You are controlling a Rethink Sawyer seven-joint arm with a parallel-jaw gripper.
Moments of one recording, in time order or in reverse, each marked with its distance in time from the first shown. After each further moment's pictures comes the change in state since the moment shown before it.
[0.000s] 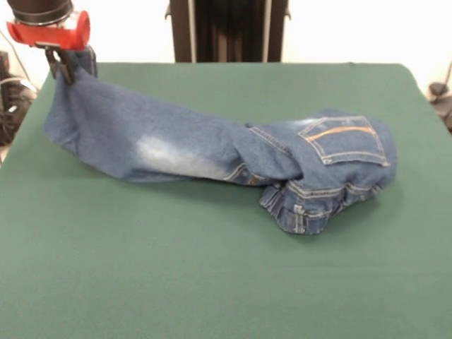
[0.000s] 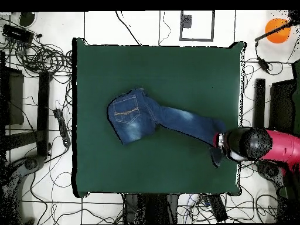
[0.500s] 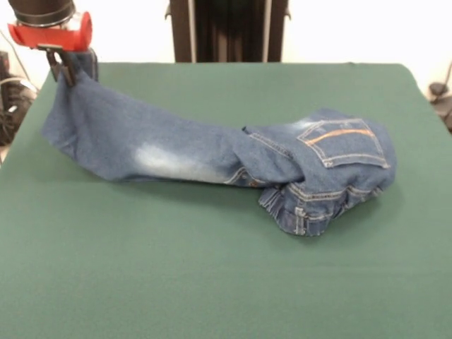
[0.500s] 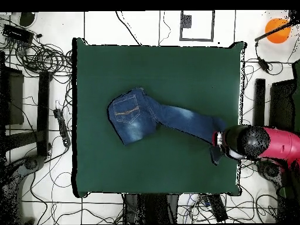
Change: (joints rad) arm 0.031 0.001 0.000 -0.005 -0.006 -0.014 -0.016
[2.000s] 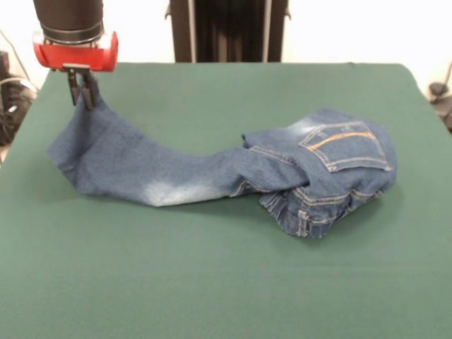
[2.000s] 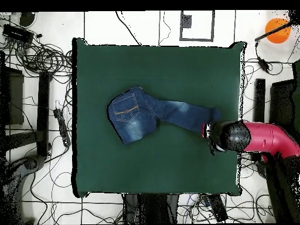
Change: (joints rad) arm 0.075 0.016 -0.025 0.000 -0.029 -0.134 0.000
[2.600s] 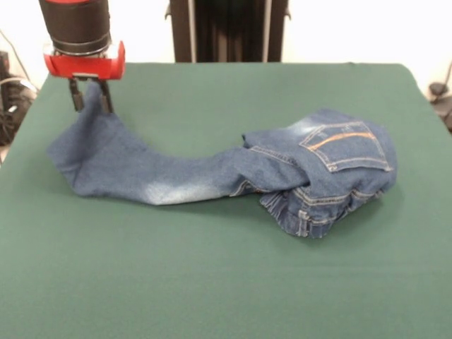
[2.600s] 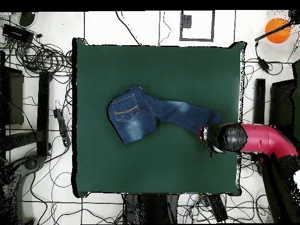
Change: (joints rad) arm 0.001 0.040 -0.012 0.000 -0.002 -0.001 0.000
